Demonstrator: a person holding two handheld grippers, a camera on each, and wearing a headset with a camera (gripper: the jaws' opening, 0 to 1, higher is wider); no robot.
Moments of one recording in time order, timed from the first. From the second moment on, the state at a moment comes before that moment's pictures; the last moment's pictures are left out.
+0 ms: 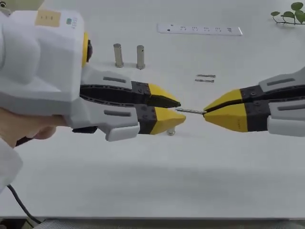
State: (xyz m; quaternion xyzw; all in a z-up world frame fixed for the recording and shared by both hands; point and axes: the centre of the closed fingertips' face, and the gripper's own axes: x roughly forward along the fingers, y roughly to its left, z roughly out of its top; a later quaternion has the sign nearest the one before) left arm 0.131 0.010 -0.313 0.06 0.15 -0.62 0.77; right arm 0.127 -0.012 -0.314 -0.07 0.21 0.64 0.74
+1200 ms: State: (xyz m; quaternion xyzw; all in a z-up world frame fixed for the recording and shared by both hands) left arm 0.198 0.011 -0.415 0.20 0.24 -0.57 0.76; right arm 0.184 -0.030 -0.415 -0.16 0.24 0.56 0.78
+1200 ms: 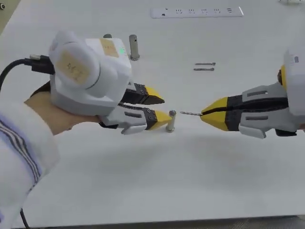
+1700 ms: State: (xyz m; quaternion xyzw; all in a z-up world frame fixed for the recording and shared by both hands) left arm 0.203 0.000 -0.439 0.26 0.25 -0.58 0.73; right arm 0.190 -0.030 -0.428 -0.16 0.24 0.56 0.77
